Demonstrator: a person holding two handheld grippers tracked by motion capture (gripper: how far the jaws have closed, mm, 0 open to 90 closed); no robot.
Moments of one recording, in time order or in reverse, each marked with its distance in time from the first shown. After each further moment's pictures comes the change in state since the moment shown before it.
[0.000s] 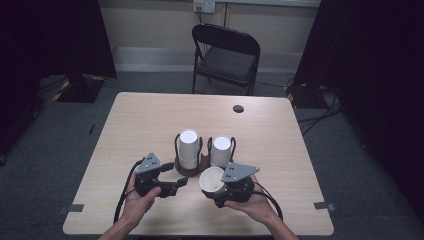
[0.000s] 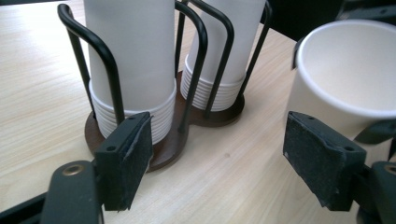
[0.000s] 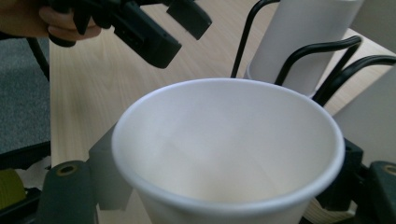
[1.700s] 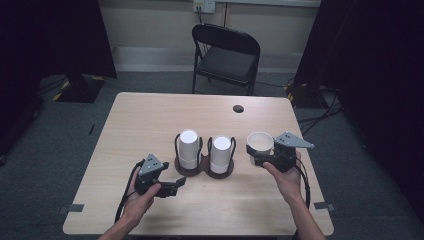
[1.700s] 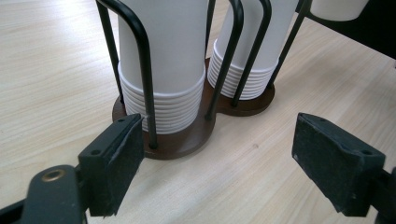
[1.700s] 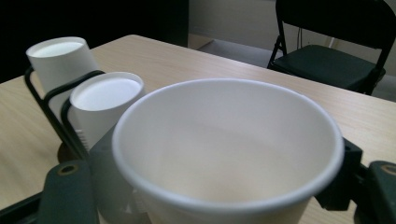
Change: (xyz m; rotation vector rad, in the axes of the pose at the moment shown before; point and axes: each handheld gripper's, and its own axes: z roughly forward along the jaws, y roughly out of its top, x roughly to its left) left arm 0.003 -0.008 0.006 0.035 0.101 -0.002; right arm -0.103 -0.026 -0.066 -0.158 -0.417 0.328
